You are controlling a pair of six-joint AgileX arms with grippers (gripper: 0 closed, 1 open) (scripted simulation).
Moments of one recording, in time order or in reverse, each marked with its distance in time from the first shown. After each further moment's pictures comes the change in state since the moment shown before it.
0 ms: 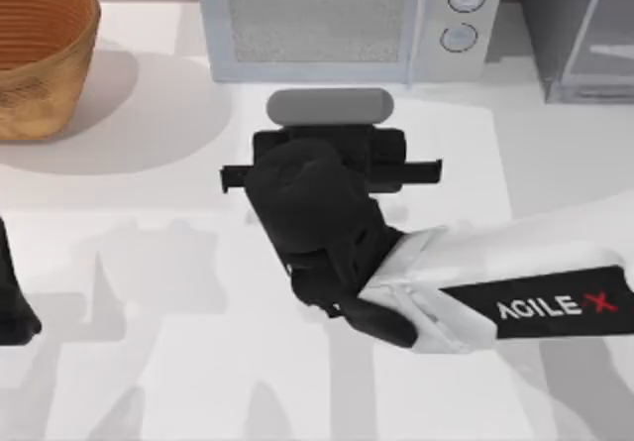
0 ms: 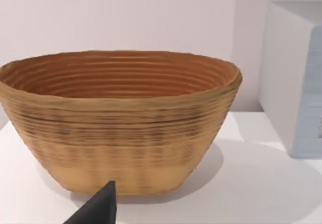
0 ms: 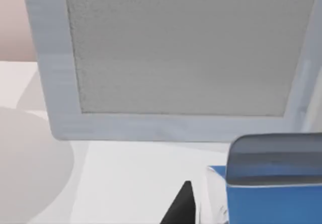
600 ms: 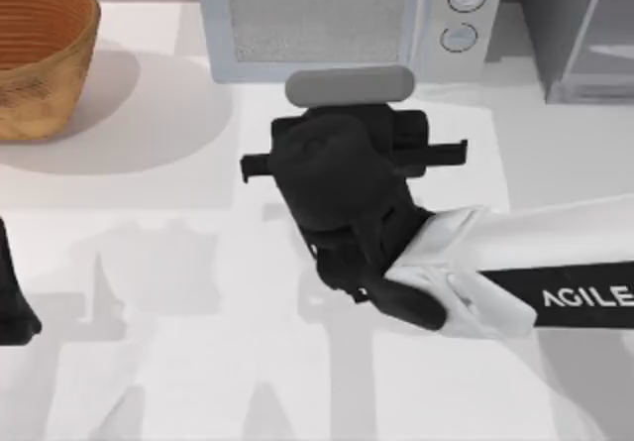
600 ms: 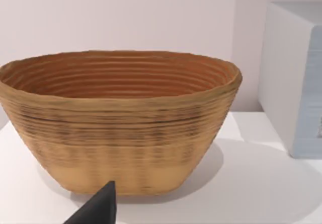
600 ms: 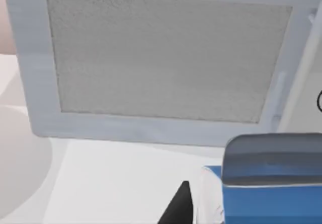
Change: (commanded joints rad) left arm 0.000 0.000 0.000 0.000 0.000 0.000; right arm -0.029 -0.088 -0.032 -0.095 -0.035 -0.028
